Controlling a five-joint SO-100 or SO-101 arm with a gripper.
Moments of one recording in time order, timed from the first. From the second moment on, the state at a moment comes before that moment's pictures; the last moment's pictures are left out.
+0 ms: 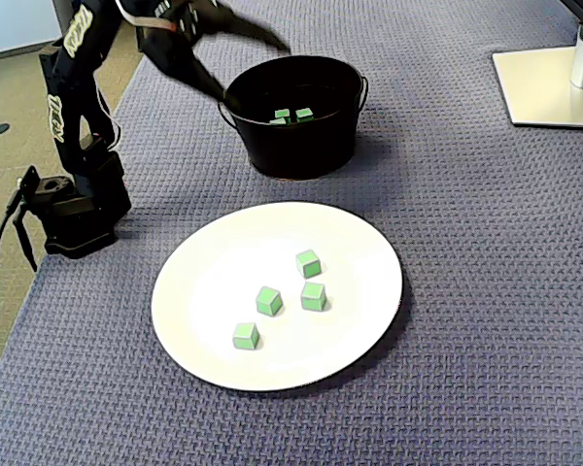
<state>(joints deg) 26.8 79.7 36.4 98.0 -3.1</state>
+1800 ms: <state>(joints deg) 34.5 41.0 42.7 92.5 0.4</state>
